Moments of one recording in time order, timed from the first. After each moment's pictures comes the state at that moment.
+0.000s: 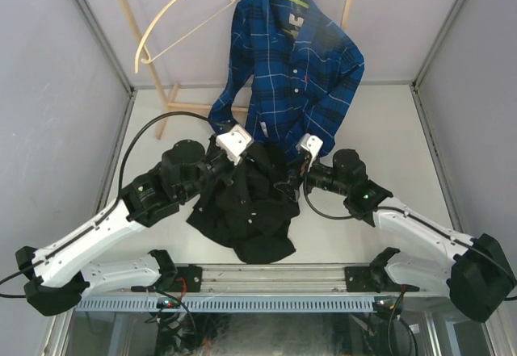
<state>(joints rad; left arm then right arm) -0.97 0.98 1.16 -0.43 -0.23 0.18 0.66 1.06 0.61 0.19 -0.41 0.02</state>
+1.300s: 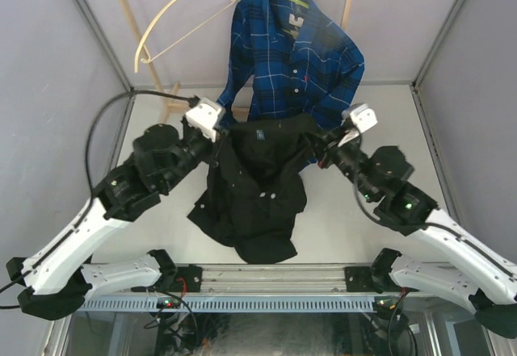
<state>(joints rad) -0.89 0.98 1.30 -0.52 -0.31 0.08 0.84 0.85 0.91 -0.03 0.19 0.10</state>
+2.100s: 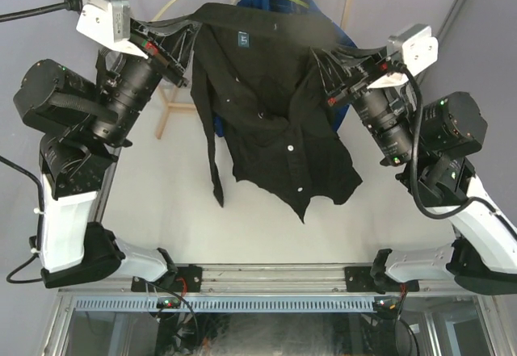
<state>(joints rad) -0.92 1.37 2.35 -0.52 -0.28 0.14 1.04 1.19 1.84 -0.12 0.33 -0.28</state>
